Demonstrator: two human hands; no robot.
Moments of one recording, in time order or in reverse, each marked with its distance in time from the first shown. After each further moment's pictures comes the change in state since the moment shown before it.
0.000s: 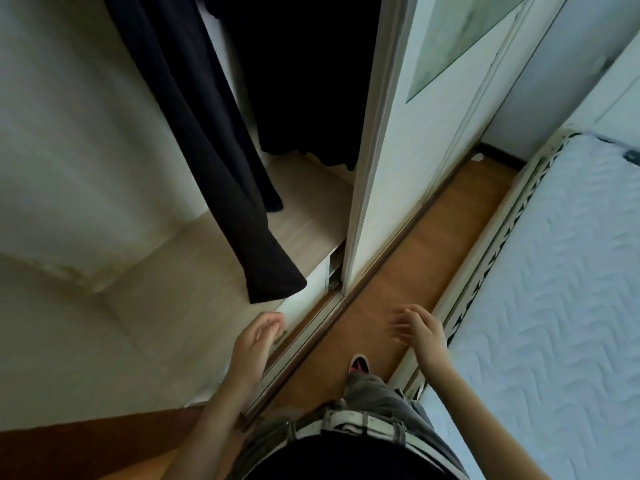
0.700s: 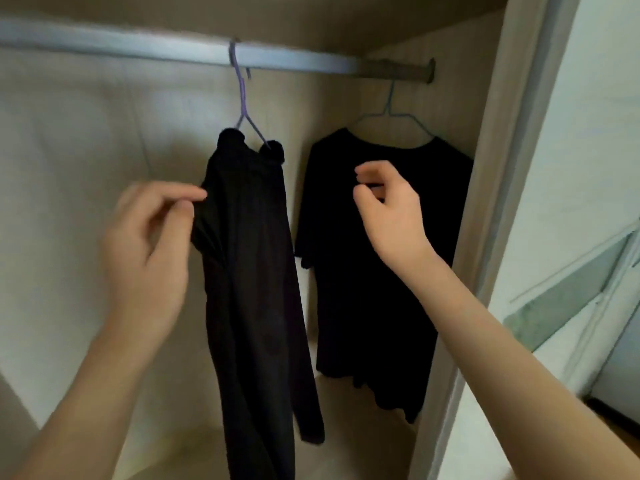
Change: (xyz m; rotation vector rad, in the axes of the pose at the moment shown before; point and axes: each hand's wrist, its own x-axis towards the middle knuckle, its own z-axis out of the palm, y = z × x) left_hand 0.036 0.440 -0.137 0.135 0.933 1.210; right_hand 0.053 -0.539 0.174 -0.098 -0.200 -1.274
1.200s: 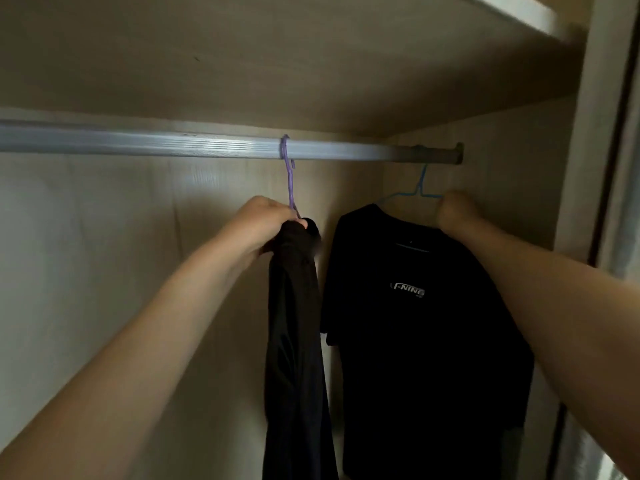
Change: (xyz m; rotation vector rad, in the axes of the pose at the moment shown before) left_hand 0.171 -0.044 0.075 -0.106 -0.431 -0.591; right_hand 0.230 0.081 -0.014 -0.833 0.037 0.279
